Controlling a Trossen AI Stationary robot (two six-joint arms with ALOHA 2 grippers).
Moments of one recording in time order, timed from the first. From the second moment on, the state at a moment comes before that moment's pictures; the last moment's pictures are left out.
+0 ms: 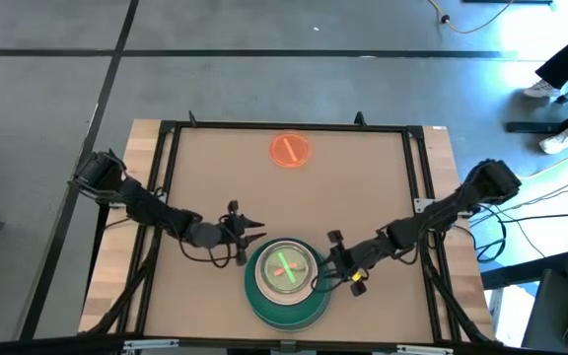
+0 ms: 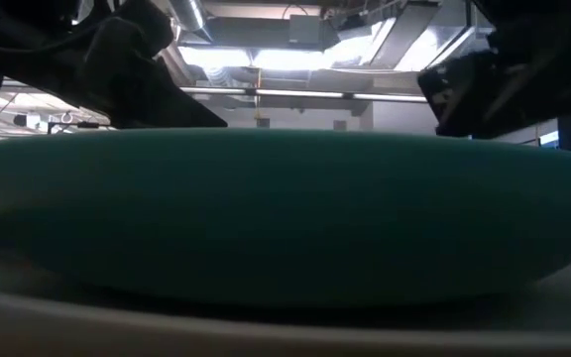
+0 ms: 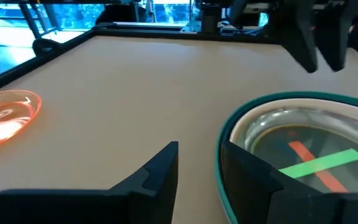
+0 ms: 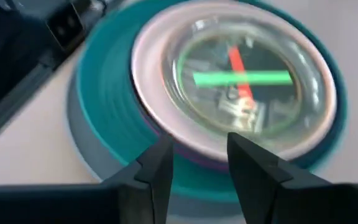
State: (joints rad) left arm -0.40 1.53 0.43 0.75 -0.63 -0.21; right arm 0.50 1.47 0.67 0.18 0.09 0.02
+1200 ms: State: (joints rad) left arm -0.06 1.53 0.77 0.06 -0.40 -0.03; right arm 0.50 1.11 0.32 0.24 0.54 0.18
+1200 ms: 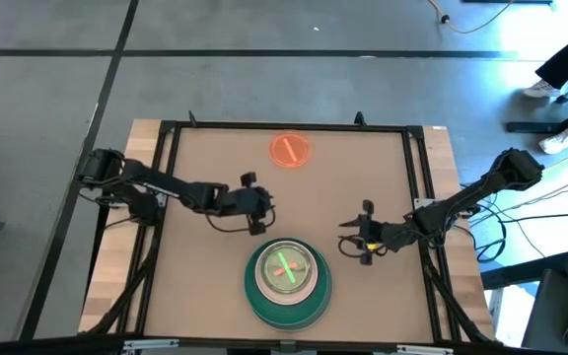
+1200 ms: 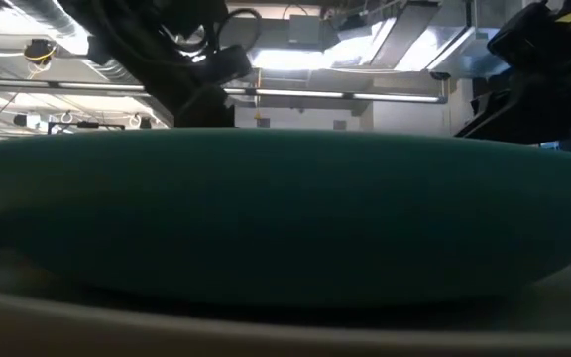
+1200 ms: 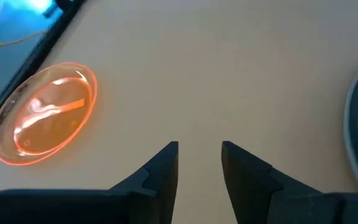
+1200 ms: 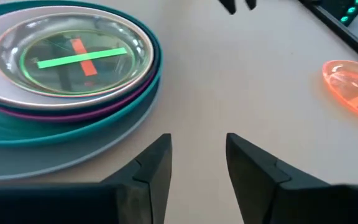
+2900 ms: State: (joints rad) left arm 0.19 1.73 0.92 0.03 -0.24 -0.07; right arm 0.50 1.11 0.32 0.18 0.70 0.17
